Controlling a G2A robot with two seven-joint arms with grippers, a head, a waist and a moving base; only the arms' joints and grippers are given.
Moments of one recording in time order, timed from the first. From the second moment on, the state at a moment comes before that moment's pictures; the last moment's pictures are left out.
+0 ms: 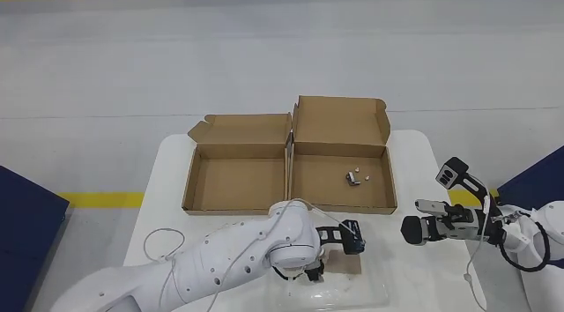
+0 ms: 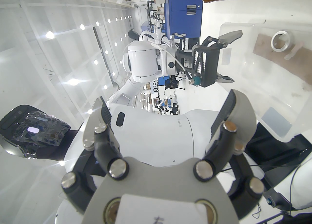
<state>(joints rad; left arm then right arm) 0.64 -1.33 -0.28 -1.64 0.76 -0.27 -1.36 -1.56 -0.97 1.88 -1.78 0.49 0.24 1.53</state>
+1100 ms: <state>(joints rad) 0.65 -1.50 -0.18 -1.39 0.96 -0.29 -1.30 -1.56 -0.97 1.88 -1.78 0.49 0.24 1.53</state>
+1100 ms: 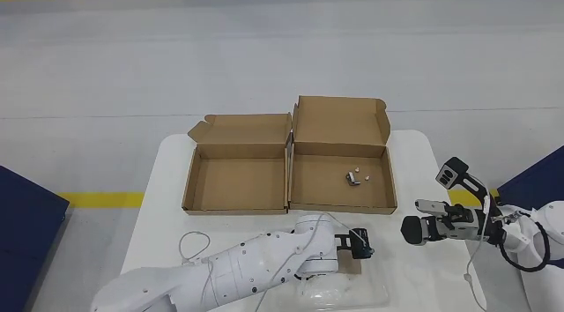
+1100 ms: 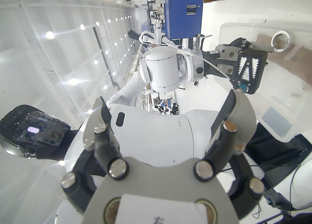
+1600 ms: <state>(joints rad) 0.66 -1.56 -0.18 -1.29 1.02 -0.29 -1.30 -1.56 -0.97 1.88 -1.78 0.49 0.24 1.53</state>
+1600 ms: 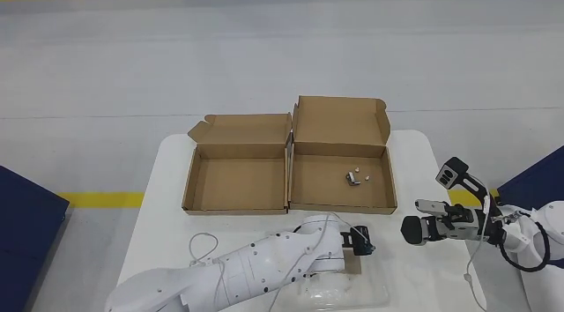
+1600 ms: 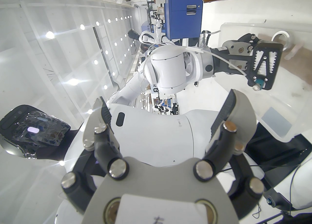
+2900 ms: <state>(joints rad) 0.72 -1.61 -0.25 -1.20 1.10 -0.33 -1.34 -1.56 -0.97 1.88 -1.78 0.49 0.24 1.53</state>
